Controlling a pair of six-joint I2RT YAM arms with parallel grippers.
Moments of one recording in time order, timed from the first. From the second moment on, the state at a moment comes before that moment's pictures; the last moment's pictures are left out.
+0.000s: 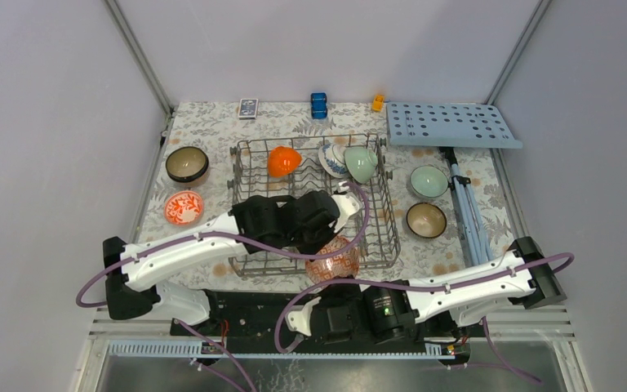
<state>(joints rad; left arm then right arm) -1.21 1.36 1.40 -1.01 -0.16 -0.20 1.78 1.36 1.15 -0.93 0.64 -0.41</state>
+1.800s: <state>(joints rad) -0.65 0.99 1.01 -0.72 -0.20 -0.87 1.12 1.33 1.33 -0.48 0.55 0.71</state>
